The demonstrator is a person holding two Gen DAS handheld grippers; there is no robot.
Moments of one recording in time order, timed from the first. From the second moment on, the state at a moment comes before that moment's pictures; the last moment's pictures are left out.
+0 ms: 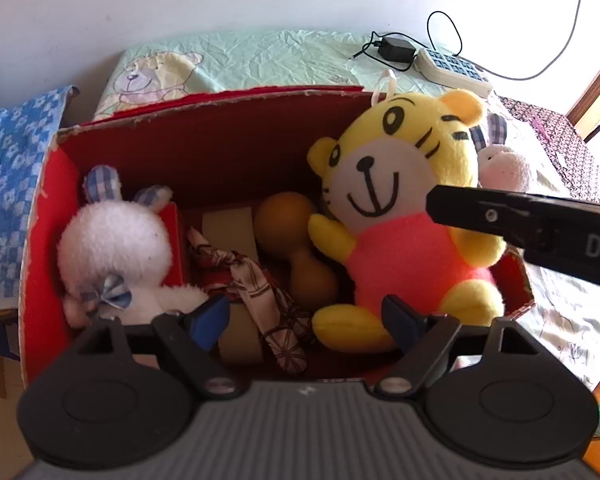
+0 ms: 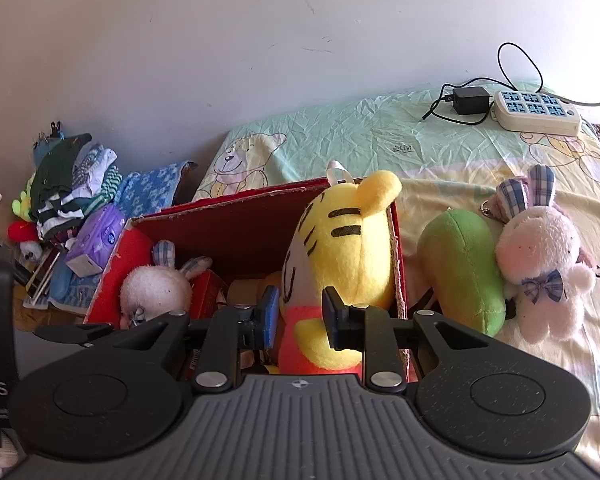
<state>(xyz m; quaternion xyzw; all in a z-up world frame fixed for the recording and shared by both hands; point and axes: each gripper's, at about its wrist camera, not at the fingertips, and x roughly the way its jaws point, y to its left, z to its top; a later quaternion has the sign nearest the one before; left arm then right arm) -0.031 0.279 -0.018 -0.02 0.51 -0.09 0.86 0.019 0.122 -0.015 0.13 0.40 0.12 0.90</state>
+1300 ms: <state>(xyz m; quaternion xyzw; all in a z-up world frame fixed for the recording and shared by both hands) -0.007 0.262 -0.027 0.02 0.52 -0.05 0.85 0.016 0.113 -0.027 0.11 0.40 0.09 0.90</state>
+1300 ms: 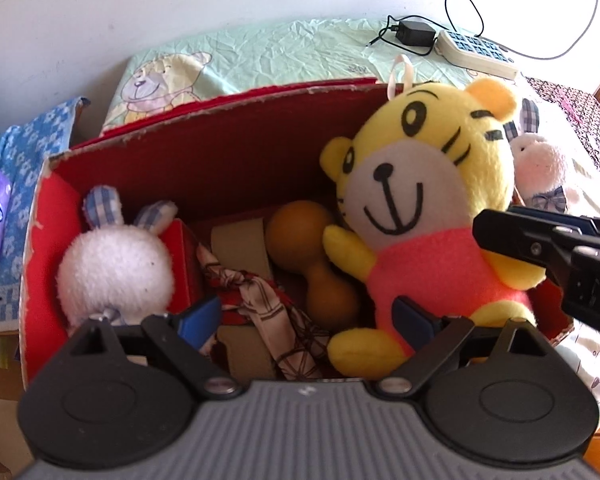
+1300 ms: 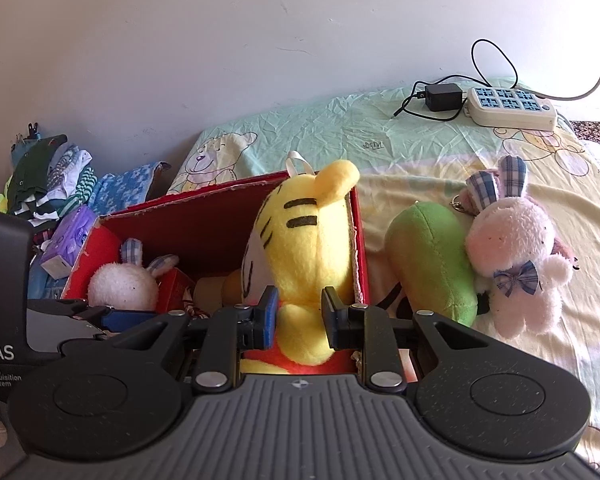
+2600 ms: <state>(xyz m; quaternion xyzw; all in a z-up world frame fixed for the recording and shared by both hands) -0.037 0.272 -0.003 0.00 0.51 0.01 0.86 -0.001 0.123 -0.006 0.10 0.38 0.14 0.91</state>
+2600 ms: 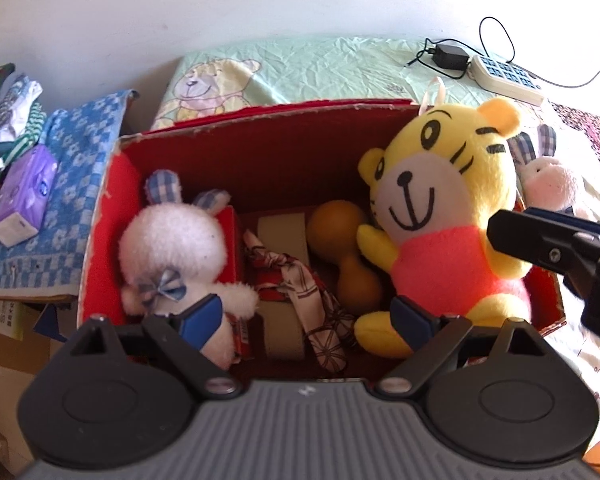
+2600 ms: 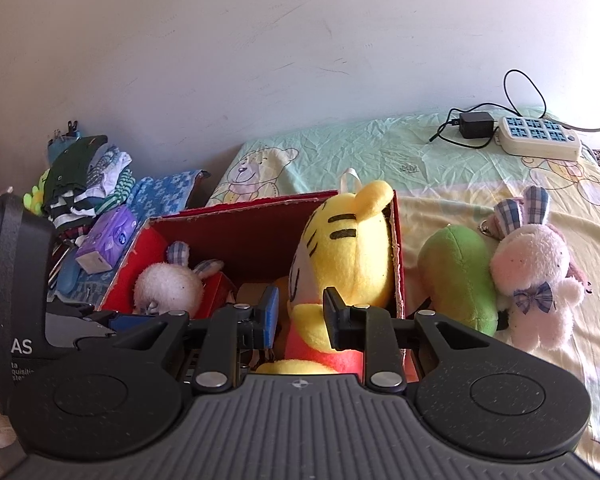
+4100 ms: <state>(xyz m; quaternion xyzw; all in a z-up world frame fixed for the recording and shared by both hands) -0.052 0.284 0.001 0.04 0.51 0.10 0.85 -0.014 0.127 -0.009 0.11 0.40 0.18 0.89</state>
